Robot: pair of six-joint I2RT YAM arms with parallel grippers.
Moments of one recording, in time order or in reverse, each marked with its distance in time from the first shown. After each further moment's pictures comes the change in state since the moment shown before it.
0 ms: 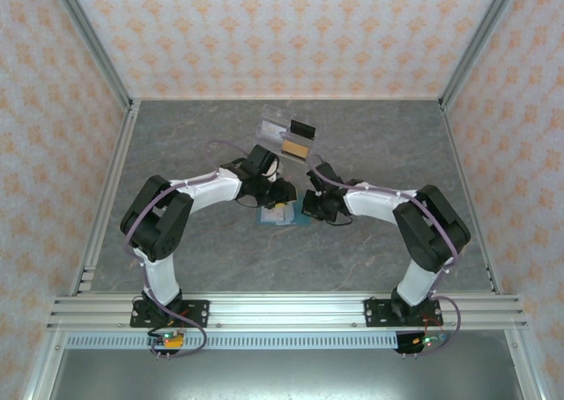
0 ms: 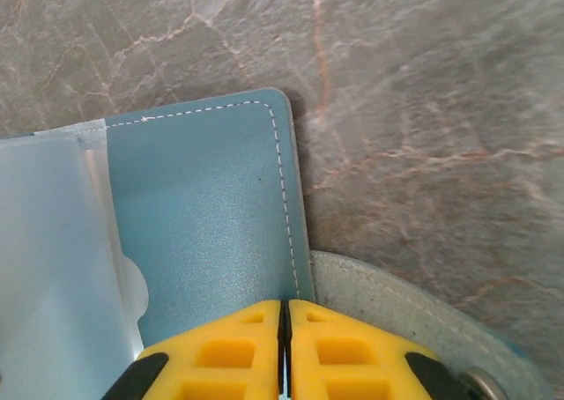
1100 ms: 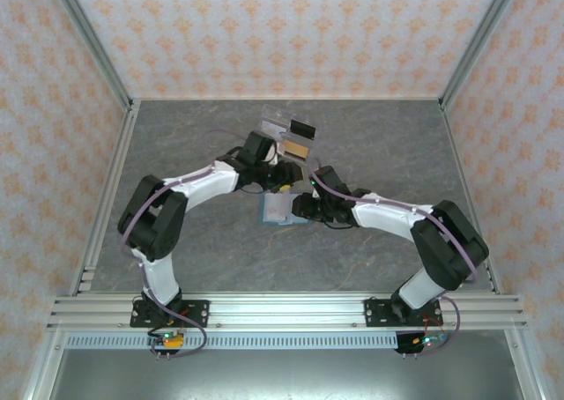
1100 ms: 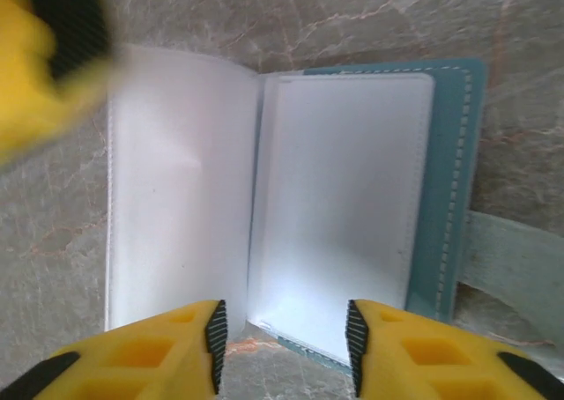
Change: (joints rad) left arm 0.048 -0.037 0.068 0.088 0.029 -0.055; right arm 0.056 -0.126 -0.078 0.125 -0.059 -0.091
